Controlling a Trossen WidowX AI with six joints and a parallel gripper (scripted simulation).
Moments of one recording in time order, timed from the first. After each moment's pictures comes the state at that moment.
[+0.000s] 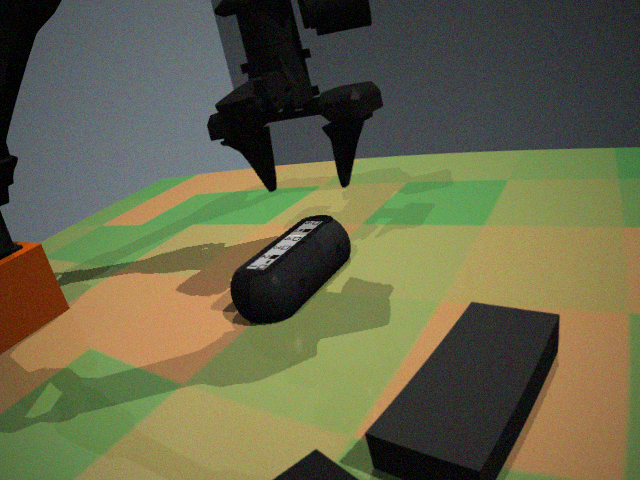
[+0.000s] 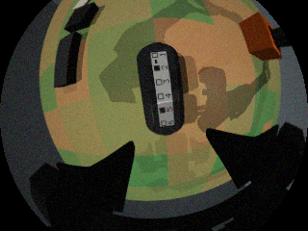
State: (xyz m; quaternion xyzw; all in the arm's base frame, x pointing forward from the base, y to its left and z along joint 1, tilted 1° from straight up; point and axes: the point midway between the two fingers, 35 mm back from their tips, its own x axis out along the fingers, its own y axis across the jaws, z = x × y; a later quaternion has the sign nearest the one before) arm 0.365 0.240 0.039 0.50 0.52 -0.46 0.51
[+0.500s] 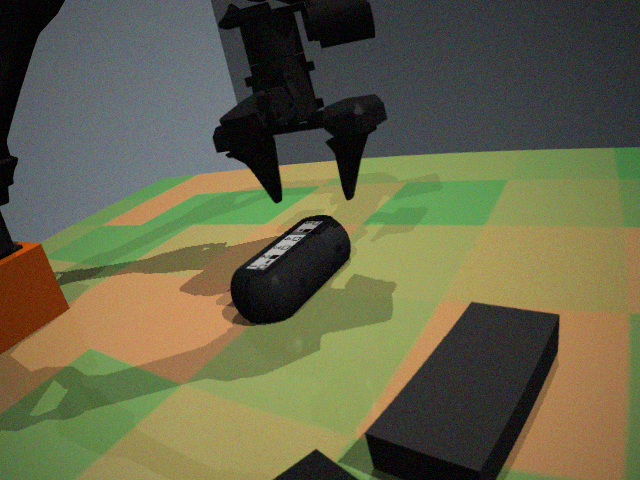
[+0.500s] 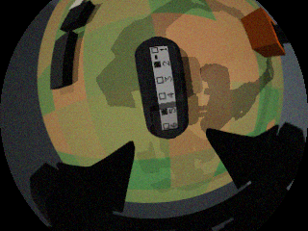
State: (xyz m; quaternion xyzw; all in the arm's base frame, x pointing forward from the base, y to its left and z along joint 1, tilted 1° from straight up) arm 0.367 0.242 0.025 0.51 0.52 -0.47 0.51
